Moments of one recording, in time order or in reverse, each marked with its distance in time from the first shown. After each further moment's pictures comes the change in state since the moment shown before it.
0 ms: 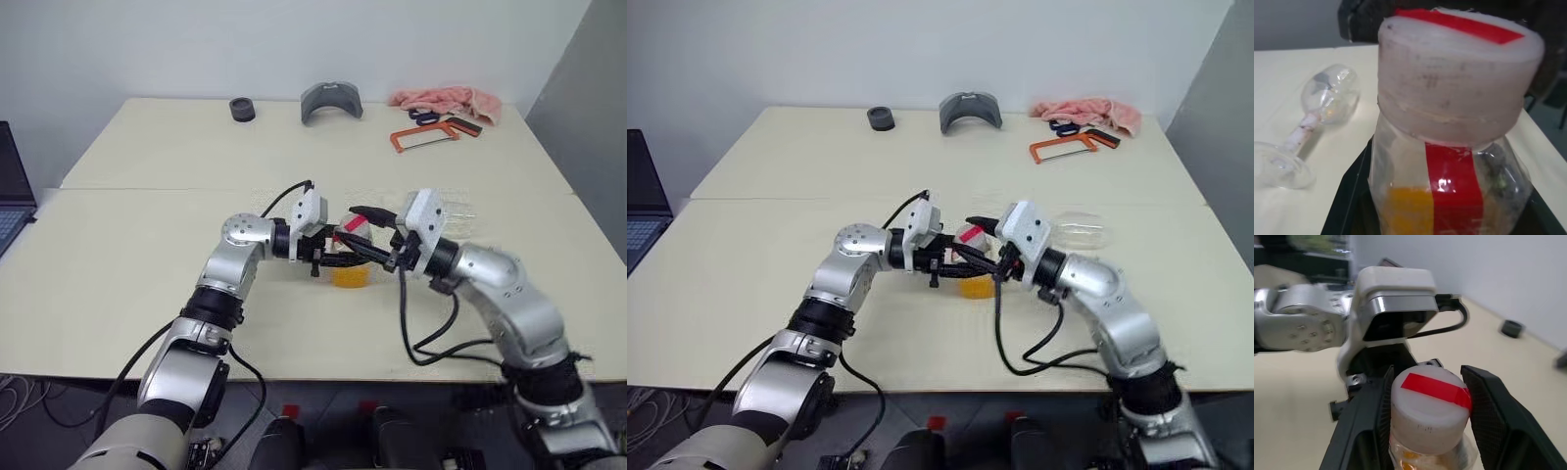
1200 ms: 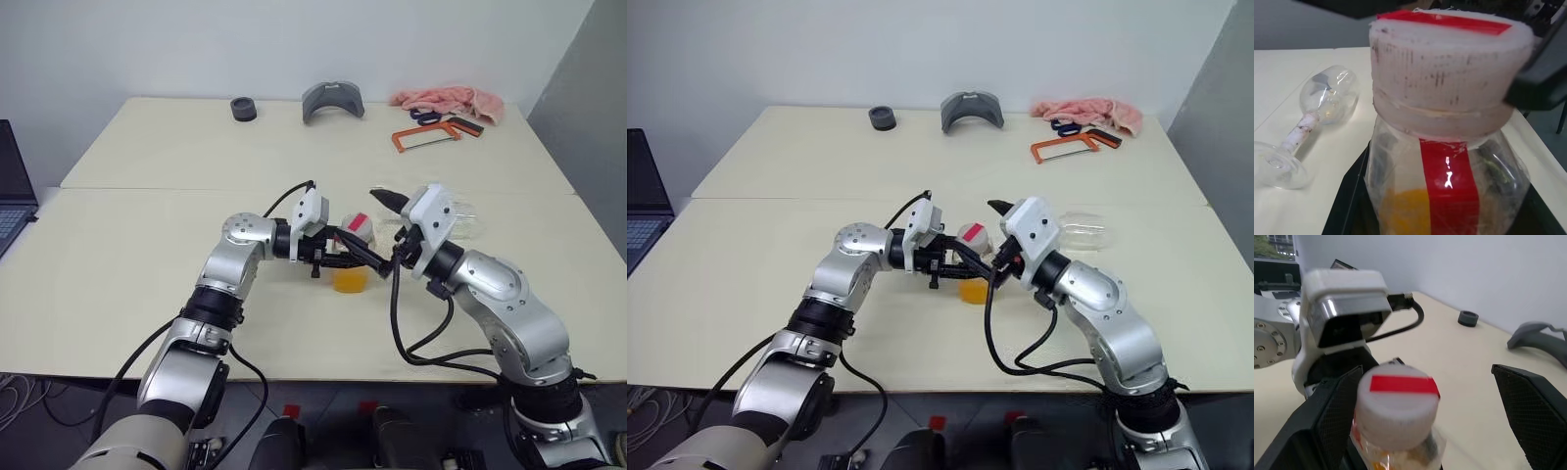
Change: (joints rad) left arm 0.032 -0.007 0.005 -0.051 -0.007 0.022 0.039; right arm 0.177 0.095 -0.009 -0.233 -0.116 0.072 -0.352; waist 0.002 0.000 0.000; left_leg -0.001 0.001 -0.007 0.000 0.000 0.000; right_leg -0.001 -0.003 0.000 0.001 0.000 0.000
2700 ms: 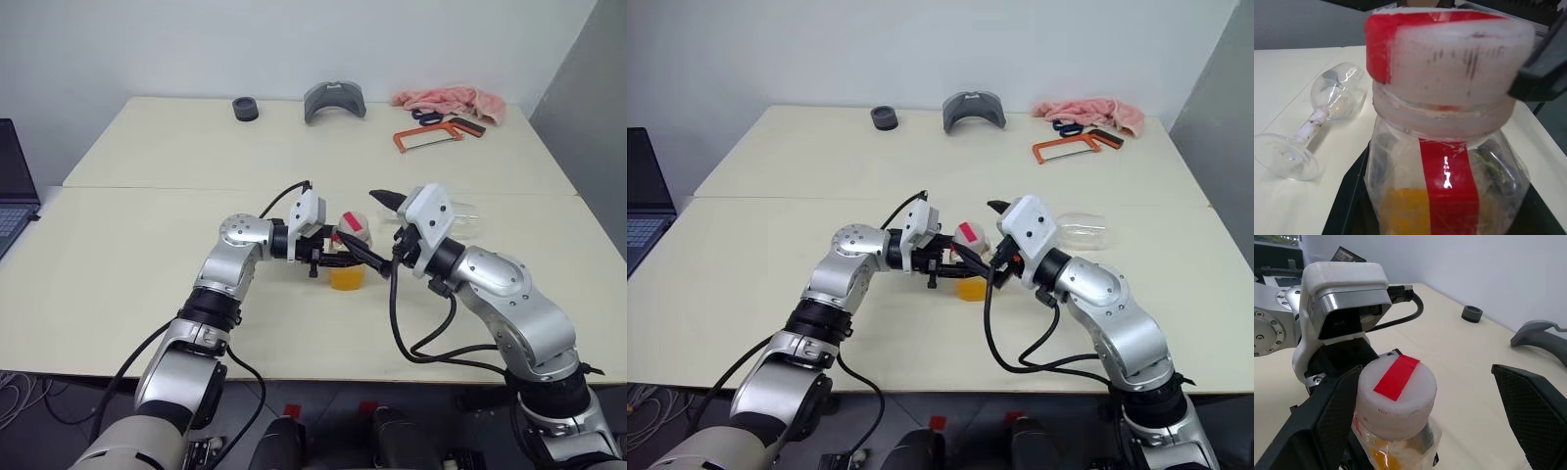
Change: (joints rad) left arm 0.006 0.011 0.000 0.009 0.001 -0.024 0.008; right arm -0.032 -0.044 0.018 -0.018 0.002 0.037 -0.002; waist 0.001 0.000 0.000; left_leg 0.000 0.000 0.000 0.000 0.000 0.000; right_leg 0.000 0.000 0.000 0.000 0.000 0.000
